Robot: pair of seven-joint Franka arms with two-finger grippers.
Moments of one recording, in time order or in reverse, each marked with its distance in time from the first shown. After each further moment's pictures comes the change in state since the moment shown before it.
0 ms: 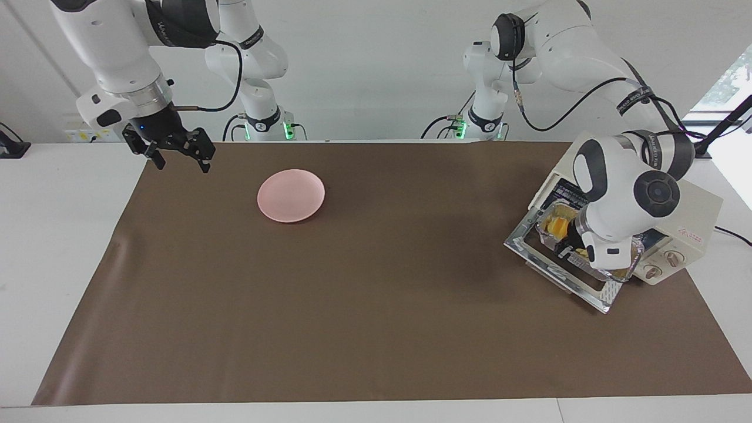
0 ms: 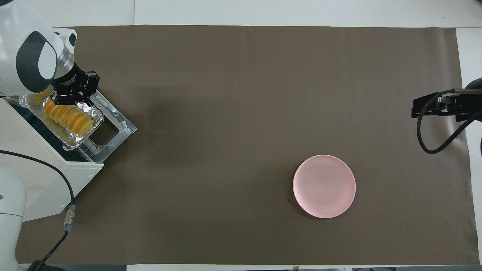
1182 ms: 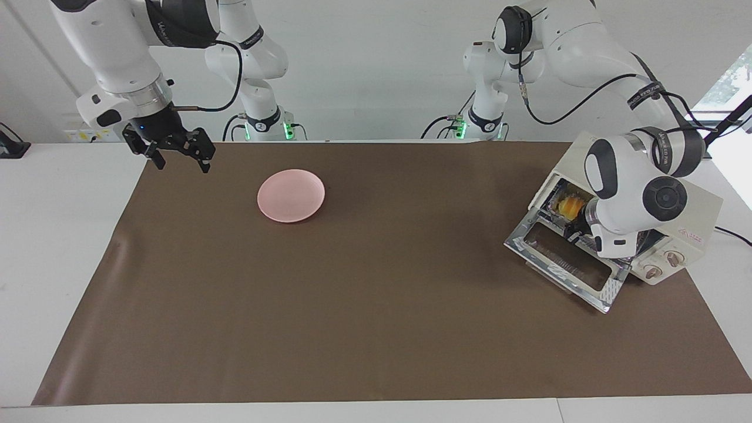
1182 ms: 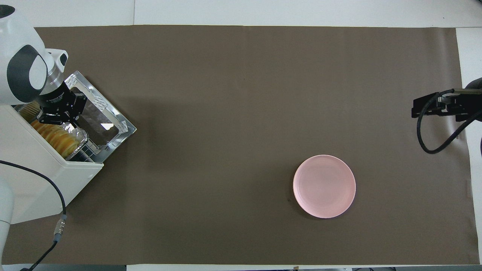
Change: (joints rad) left arm 0.014 -0.055 0.012 -0.120 0.085 -0.080 0.019; right arm 0.000 0.000 0.000 0.000 0.000 0.000 0.000
